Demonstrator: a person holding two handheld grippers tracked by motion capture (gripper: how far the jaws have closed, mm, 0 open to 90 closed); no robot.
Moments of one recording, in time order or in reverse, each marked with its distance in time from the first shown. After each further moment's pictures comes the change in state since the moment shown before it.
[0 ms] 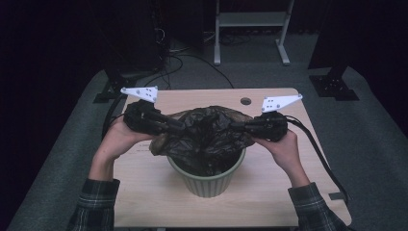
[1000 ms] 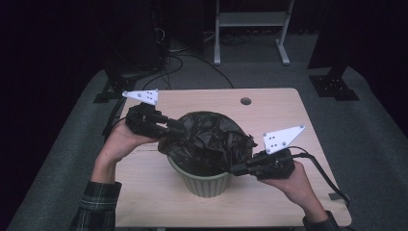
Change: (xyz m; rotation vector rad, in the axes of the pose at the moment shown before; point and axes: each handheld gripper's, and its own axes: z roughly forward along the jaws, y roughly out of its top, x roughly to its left) left arm 0.000 -0.009 0.009 -0.012 0.008 -0.011; right arm 0.076 -0.027 -0.012 0.061 0.290 -0.069
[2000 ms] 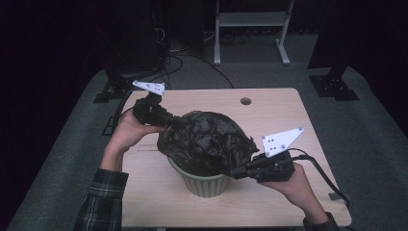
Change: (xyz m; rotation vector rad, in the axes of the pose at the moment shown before) left arm 0.021 0.006 0.008 0.047 -0.037 -0.065; right arm 0.003 -0.002 0.002 0.015 0.006 -0.009
